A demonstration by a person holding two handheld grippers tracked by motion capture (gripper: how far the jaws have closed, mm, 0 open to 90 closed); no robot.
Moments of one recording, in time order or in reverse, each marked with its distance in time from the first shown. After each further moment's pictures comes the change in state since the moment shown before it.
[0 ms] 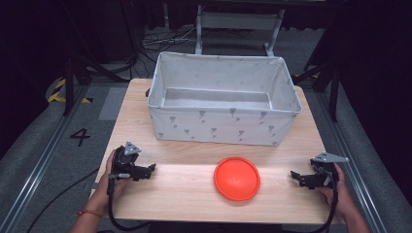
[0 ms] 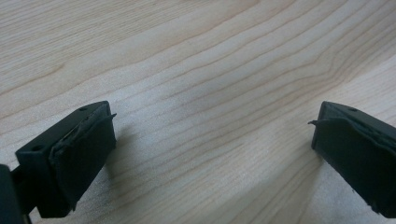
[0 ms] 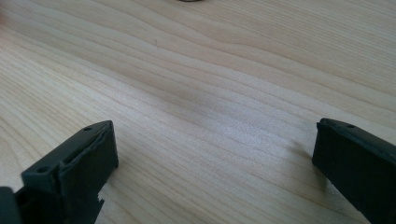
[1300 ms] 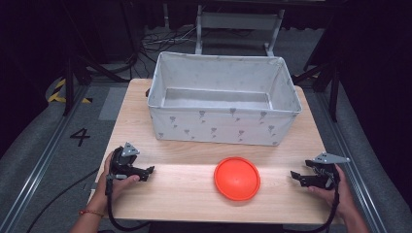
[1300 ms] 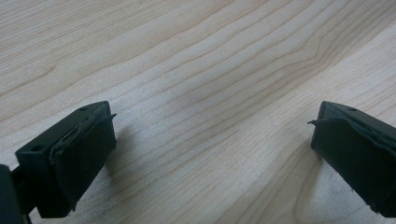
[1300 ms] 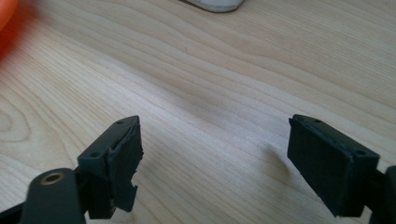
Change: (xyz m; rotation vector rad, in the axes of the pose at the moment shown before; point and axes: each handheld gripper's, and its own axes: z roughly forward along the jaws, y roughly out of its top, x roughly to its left) left arm 0.006 -0.002 -0.003 0.007 -0.043 0.056; right arm 0.007 0.005 -0.010 -0.008 0.052 -0.058
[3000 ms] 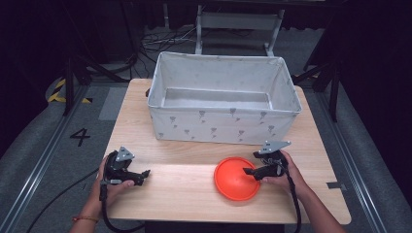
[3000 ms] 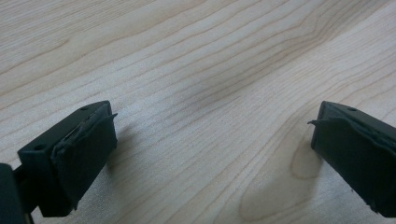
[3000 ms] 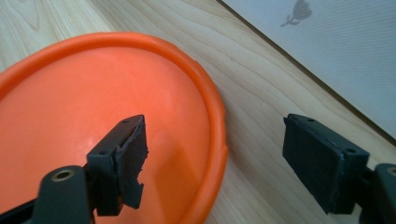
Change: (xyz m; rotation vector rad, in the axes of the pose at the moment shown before) left arm 0.001 -0.014 -0.012 -0.003 0.007 -0.011; right arm 0.102 0.087 0.072 0.028 0.298 -0.213
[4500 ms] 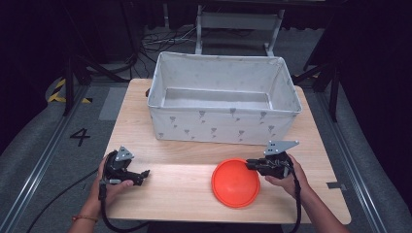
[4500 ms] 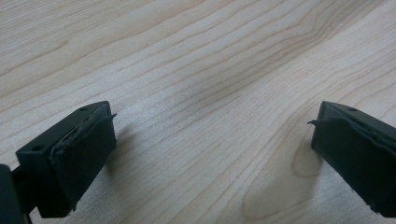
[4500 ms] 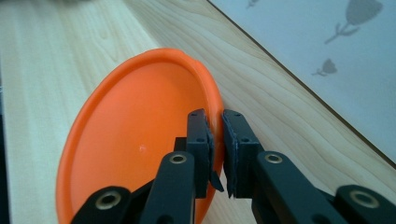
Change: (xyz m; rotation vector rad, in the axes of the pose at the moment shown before) left arm 0.002 0.000 0.000 -0.002 -0.010 0.010; right arm 0.022 0.018 -0.036 -0.067 0.093 -0.050
